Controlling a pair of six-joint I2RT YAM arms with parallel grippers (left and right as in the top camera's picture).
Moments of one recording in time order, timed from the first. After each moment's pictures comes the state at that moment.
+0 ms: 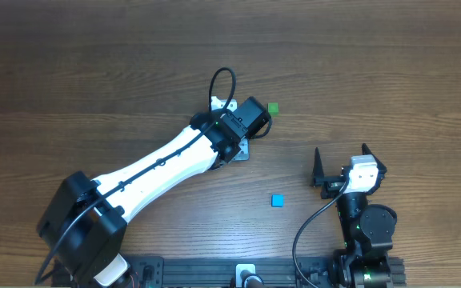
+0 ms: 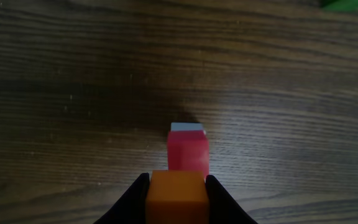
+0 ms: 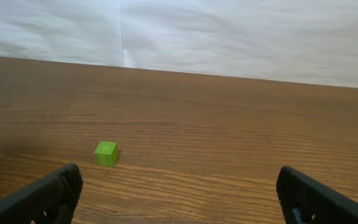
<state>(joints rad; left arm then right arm) -0.81 1.76 1.28 -0.86 -0.22 -0.84 0.06 0.01 0.03 -0.10 -0.01 -0.05</state>
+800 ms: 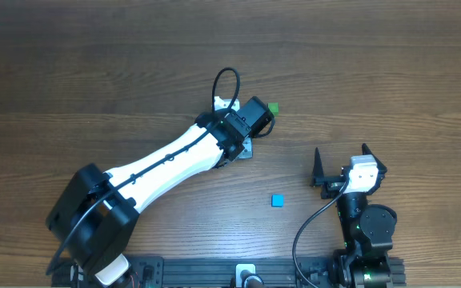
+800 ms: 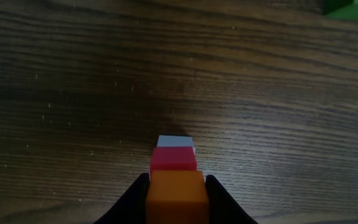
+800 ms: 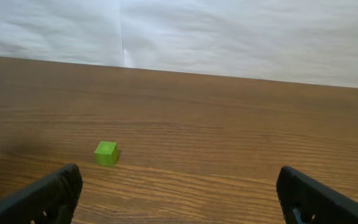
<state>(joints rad) -0.81 1.81 1.28 -0.80 -0.22 -0.86 0.06 0.01 0.03 -0.10 -0.01 -0.05</state>
